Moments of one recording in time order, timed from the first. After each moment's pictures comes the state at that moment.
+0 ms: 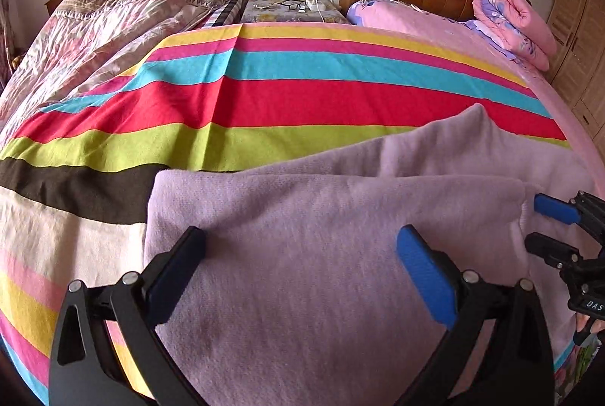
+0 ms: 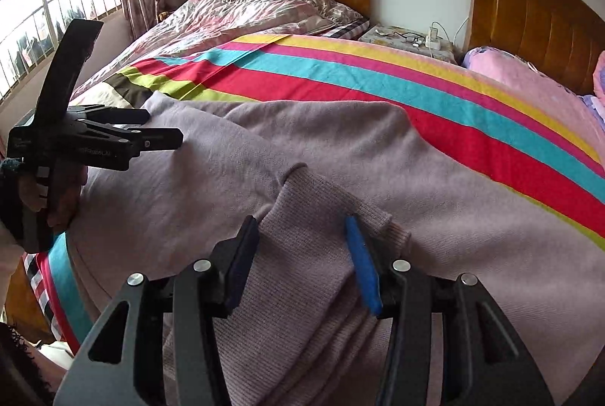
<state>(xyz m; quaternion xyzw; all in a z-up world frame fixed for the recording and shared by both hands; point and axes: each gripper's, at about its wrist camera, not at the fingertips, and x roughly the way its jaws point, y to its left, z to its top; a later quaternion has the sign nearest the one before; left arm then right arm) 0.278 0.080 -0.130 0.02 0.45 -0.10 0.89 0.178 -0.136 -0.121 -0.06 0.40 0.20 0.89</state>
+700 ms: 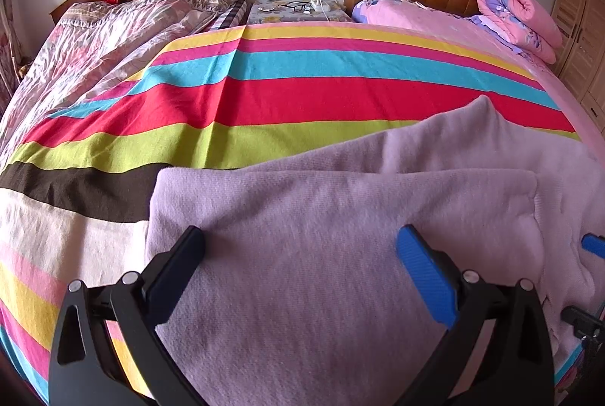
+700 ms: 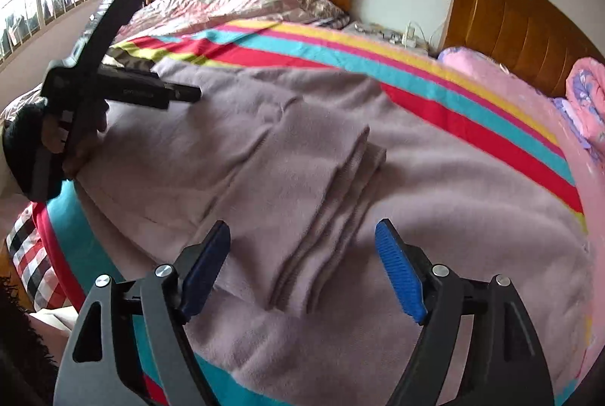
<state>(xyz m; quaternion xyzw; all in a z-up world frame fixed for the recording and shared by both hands) 0.273 0.073 -0.132 0.04 0.44 -0.09 0.89 0.113 -0.144 -0.124 -0.10 0.42 0.15 0.89</state>
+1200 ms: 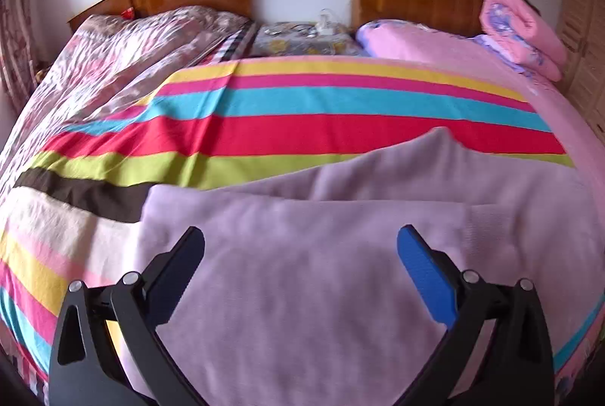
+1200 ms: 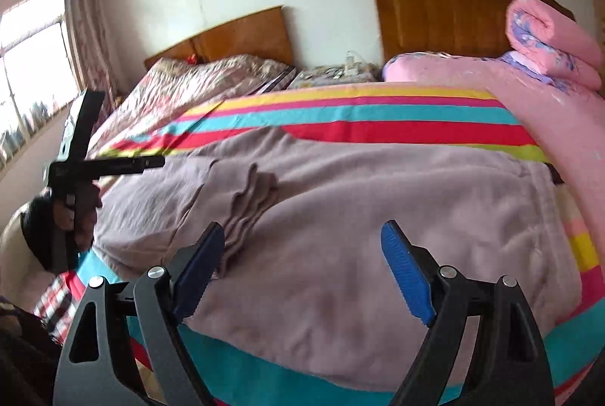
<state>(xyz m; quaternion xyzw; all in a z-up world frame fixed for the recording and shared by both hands) 0.236 0.010 -0.084 0.03 0.40 -0.08 0.91 0.047 -0.271 -0.081 0.09 0.30 0.08 0.94</state>
